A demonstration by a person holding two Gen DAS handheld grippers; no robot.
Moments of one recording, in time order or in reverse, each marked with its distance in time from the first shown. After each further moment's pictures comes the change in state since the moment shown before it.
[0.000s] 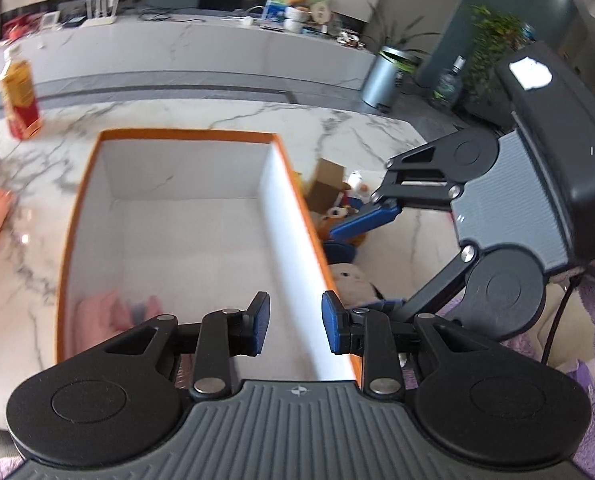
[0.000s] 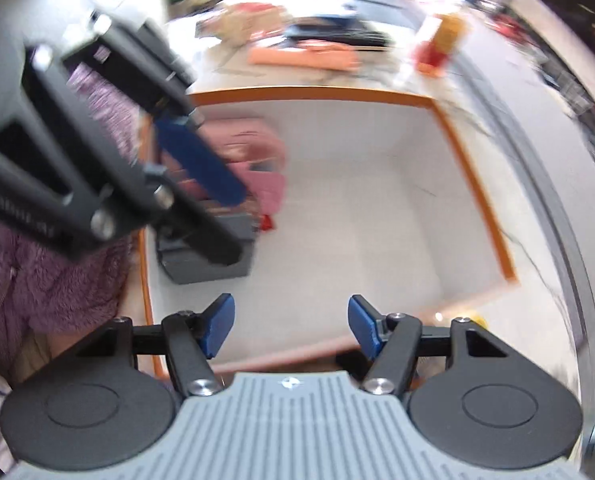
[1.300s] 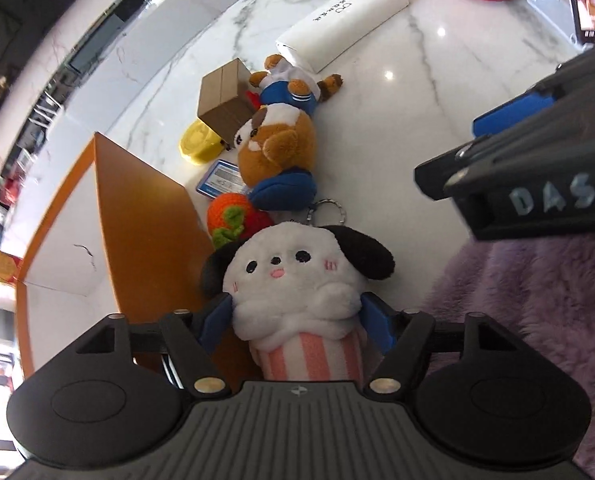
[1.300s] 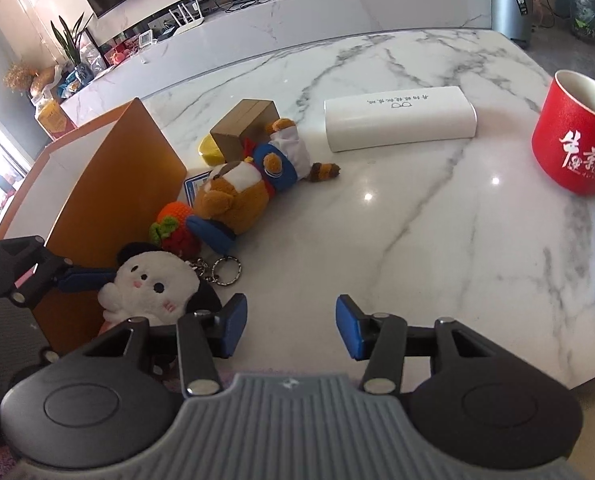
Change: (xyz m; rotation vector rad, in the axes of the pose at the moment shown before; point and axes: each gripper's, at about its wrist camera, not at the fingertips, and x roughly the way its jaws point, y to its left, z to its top) left arm 0.195 -0.139 -0.028 0.637 0.311 0.477; right arm 0.022 -0.030 -0.220 1.222 -0.196 -0.206
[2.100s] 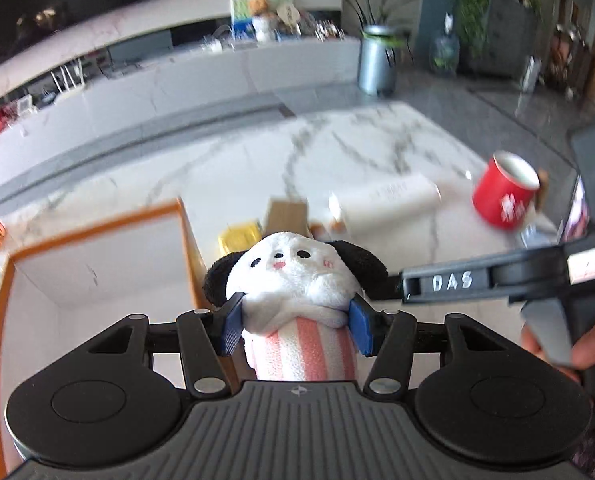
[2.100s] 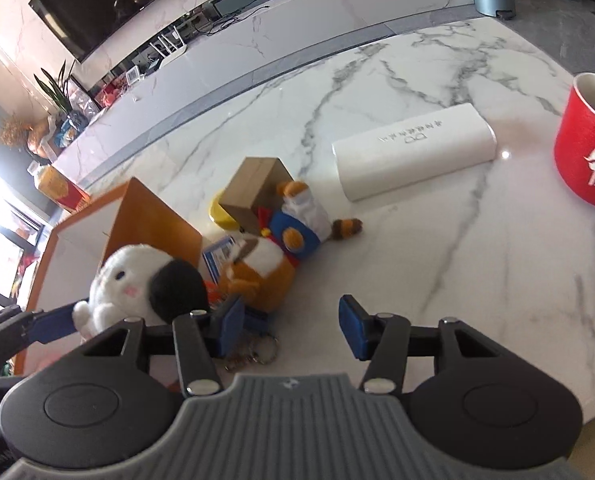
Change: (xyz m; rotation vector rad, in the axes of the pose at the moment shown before) left arm -0.054 0.111 0.008 -0.459 -0.343 -0.252; right arm 0.014 0.006 0.065 0.160 -0.024 0.072
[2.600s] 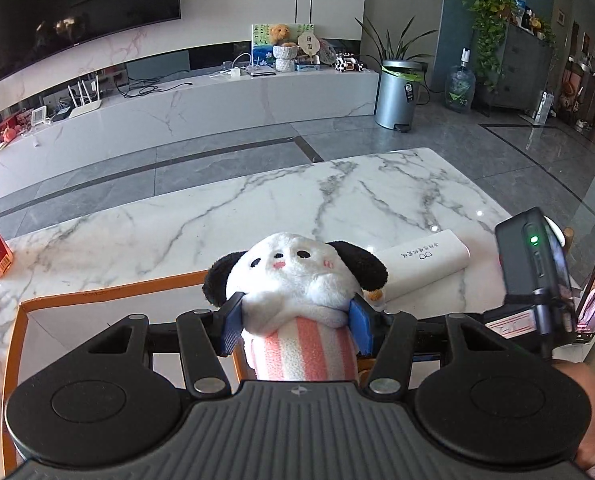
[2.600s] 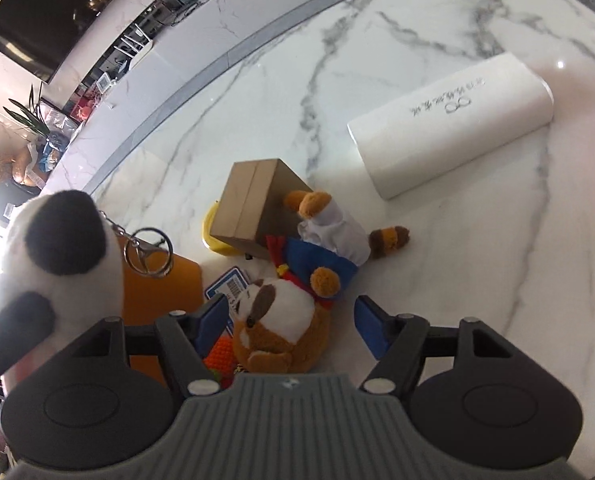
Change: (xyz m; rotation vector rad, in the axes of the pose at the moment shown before) left arm 0.014 0.030 0.032 -0.042 -0.069 0.007; right arm 0.078 0.002 0.026 0.165 0.116 -0.006
